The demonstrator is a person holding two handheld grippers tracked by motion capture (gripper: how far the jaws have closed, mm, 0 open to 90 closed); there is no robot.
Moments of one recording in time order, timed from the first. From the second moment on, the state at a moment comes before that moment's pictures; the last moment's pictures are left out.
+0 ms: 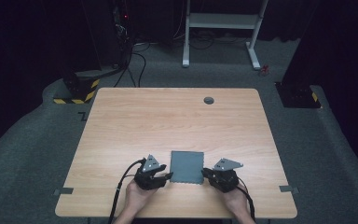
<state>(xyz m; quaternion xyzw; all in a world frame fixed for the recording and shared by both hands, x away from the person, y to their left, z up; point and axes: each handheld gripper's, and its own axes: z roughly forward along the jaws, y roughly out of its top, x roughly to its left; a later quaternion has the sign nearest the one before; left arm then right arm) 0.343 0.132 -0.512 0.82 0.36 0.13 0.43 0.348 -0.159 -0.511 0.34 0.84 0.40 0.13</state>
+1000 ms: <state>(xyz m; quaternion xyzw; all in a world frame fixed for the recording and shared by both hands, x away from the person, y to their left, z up) 0.420 0.110 -0.509 0.82 0.41 0.15 0.36 0.423 -0.140 -0.507 0.40 0.82 0.38 0.14</state>
